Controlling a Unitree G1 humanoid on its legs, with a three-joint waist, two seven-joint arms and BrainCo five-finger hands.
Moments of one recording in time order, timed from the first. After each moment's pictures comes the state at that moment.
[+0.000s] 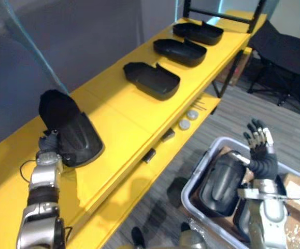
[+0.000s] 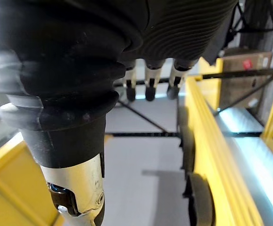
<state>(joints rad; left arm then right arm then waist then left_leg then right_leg) -0.50 0.49 0.26 0.59 -0.12 0.45 0.28 0.18 -0.21 -0.23 -0.14 0.28 -0.42 0.13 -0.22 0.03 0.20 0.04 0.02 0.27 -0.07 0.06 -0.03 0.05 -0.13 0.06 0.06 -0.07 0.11</state>
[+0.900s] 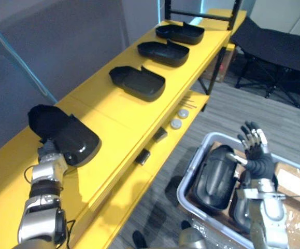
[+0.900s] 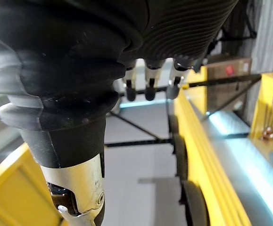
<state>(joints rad) -0.53 0.49 0.25 0.71 -0.35 0.51 0.51 0.19 -0.23 -0.19 -0.14 0.34 -0.35 0.15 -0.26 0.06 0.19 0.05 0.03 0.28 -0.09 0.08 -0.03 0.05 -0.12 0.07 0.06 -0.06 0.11</state>
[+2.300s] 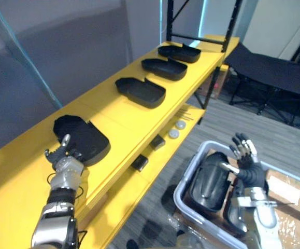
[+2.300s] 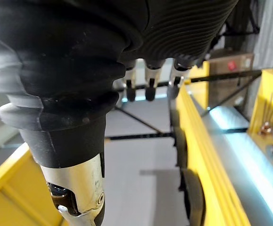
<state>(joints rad) -0.45 0.36 0.17 0.69 -0.79 0.06 0.75 0.27 -0.22 -0.12 -0.07 0.34 -0.41 0.15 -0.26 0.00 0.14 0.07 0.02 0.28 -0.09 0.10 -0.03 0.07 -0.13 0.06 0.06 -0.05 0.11</state>
